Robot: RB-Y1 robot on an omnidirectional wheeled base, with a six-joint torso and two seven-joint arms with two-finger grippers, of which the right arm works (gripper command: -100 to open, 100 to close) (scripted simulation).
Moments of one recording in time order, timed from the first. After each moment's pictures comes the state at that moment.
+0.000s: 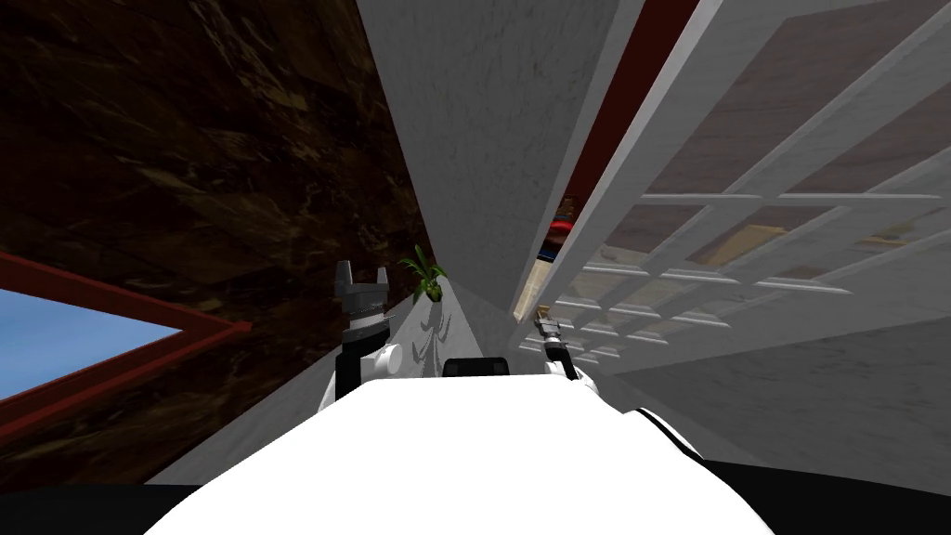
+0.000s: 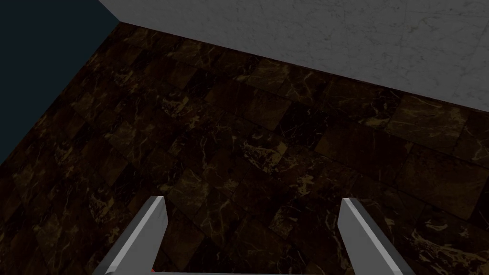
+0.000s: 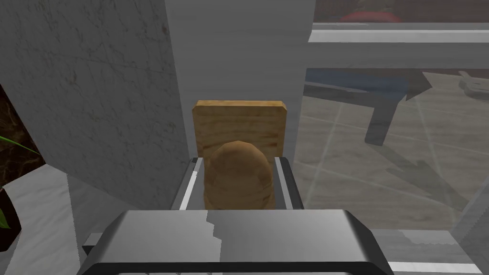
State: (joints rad) arm 0.00 -0.36 0.20 -0.62 -0.45 -0.93 -1.66
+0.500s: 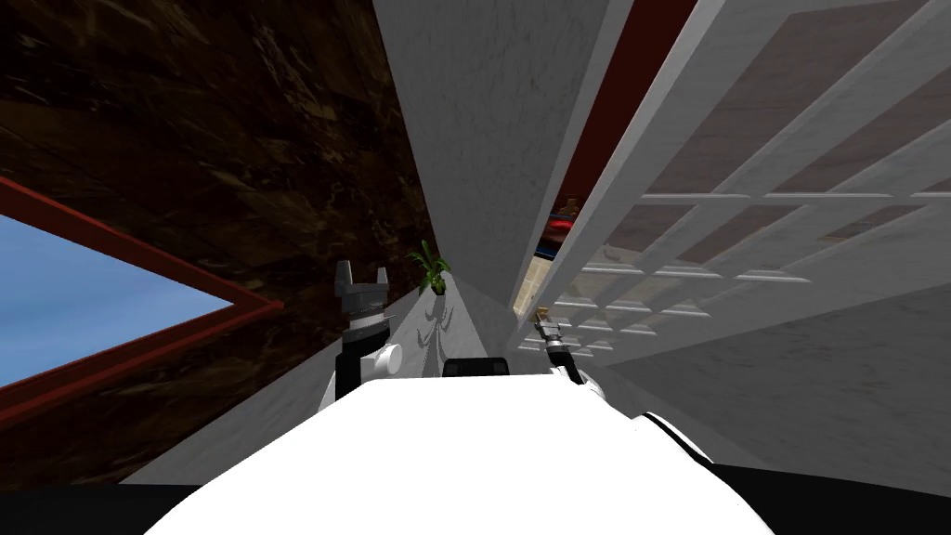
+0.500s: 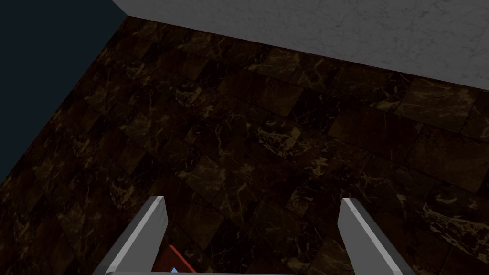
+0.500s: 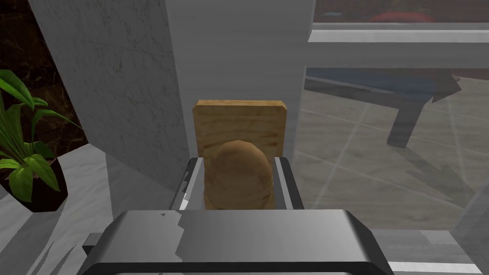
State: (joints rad) arm 0.03 -0.40 0.26 -0.63 -0.42 -0.97 -1.72
